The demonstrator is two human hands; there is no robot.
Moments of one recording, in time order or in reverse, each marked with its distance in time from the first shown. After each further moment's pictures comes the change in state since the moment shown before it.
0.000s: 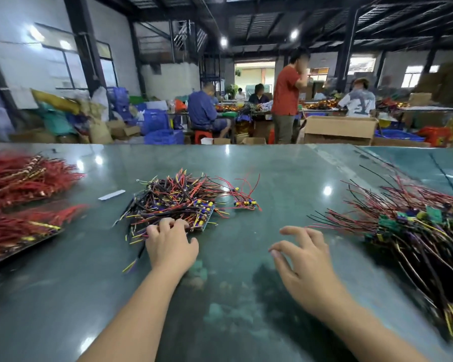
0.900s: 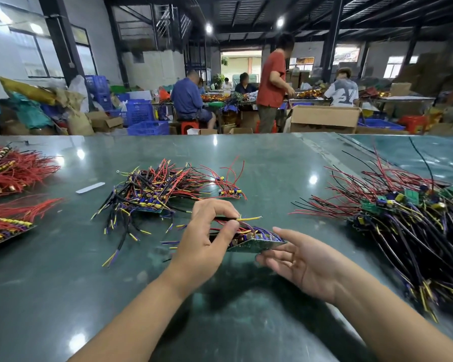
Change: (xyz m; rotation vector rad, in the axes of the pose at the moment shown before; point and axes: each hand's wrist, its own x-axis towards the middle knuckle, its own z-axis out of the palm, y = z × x) left_hand -0.060 0.060 -0.027 -1.081 0.049 0.772; right_hand 0.015 -0.004 -0.038 1.521 -0.409 1.202
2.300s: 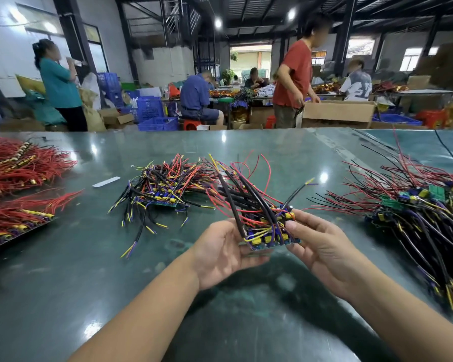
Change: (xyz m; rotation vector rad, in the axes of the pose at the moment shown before) left_hand 0.001 -0.005 -0.001 -0.943 -0.318 -0.961; right_hand 0.008 0.011 -0.001 -0.036 -0.135 -0.426
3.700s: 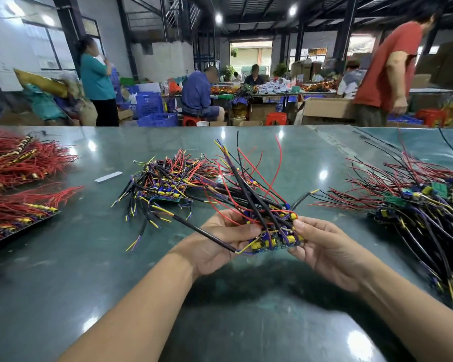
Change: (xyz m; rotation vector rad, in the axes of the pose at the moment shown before) left_hand -0.001 -0.002 -0.015 0.133 -0.054 0.224; right_hand 0.000 0.000 -0.010 0.033 -0.270 0.094
